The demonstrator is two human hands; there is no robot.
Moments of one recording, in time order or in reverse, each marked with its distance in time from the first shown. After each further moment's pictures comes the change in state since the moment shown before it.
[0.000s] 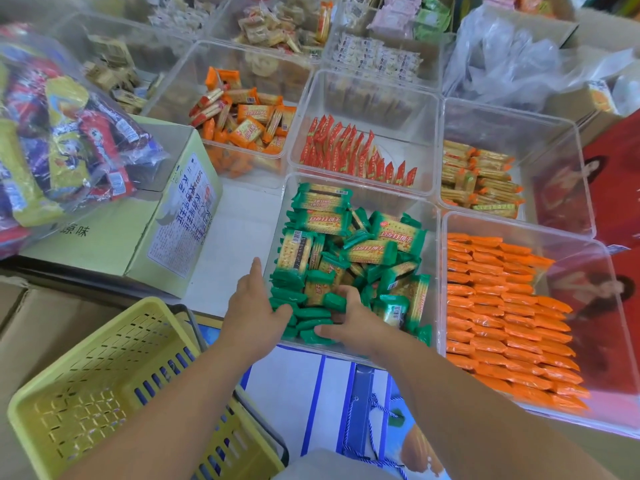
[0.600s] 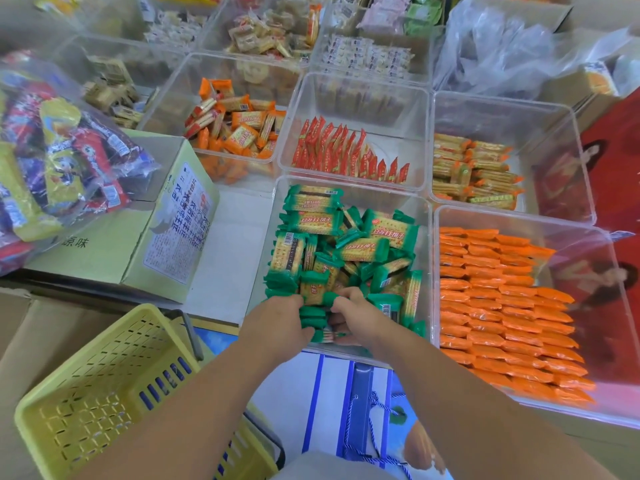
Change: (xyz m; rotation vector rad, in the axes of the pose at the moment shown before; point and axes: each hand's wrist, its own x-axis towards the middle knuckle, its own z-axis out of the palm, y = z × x) left_hand -0.007 0.033 0.021 0.480 -0.083 0.244; right_hand -0.002 -0.006 -0.011 0.258 0.005 0.160
